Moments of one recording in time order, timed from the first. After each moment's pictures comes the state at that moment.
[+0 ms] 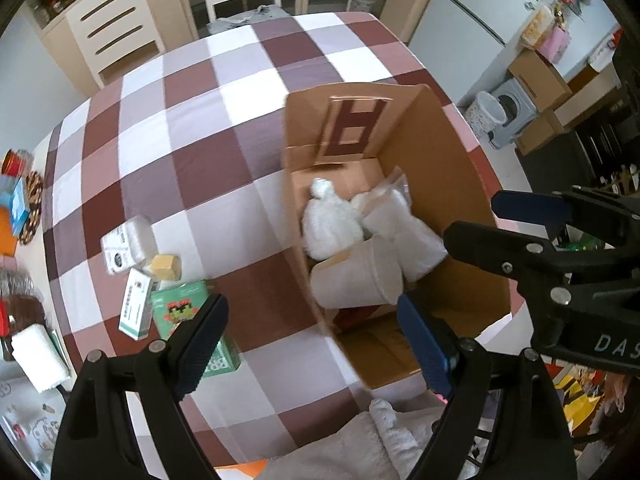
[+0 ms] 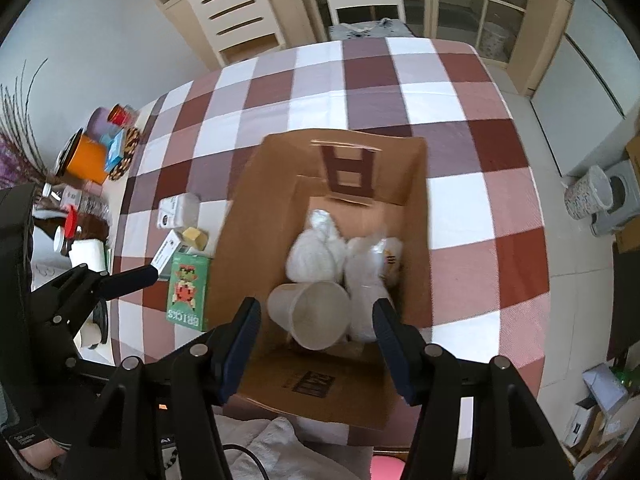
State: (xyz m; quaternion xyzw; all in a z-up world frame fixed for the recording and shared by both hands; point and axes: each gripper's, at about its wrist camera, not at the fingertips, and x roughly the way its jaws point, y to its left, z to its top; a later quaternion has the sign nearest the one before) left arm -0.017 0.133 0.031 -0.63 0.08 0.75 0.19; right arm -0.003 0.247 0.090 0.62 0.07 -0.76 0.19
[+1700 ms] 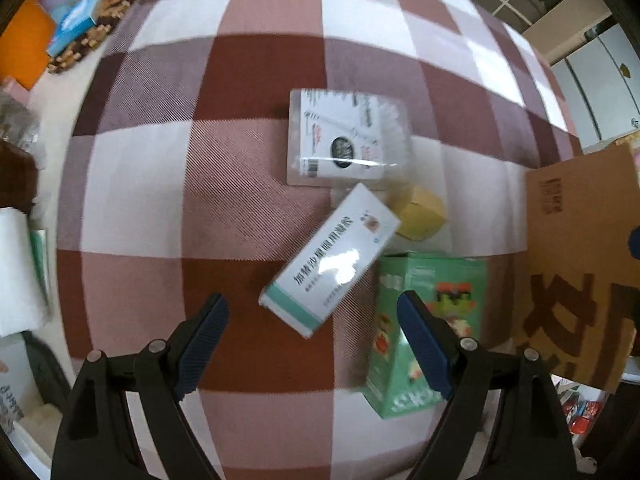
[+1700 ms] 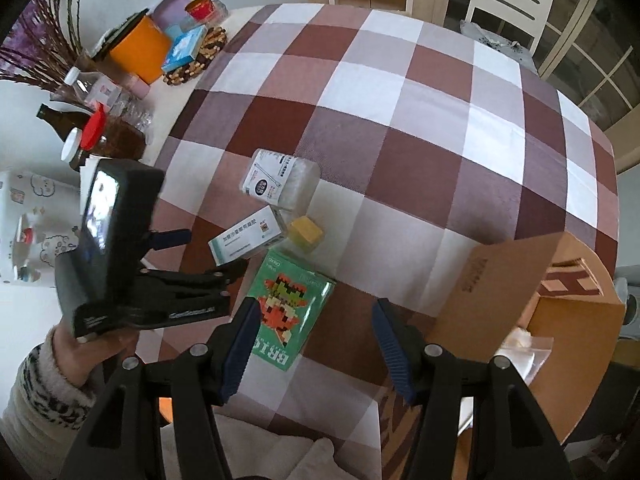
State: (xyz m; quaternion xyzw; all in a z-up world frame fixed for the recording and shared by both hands) left arm -0.064 -0.115 -0.130 -0.69 -0.06 0.72 0.05; right arm 0.005 0.034 0.026 0.64 0.20 -0.68 0.28
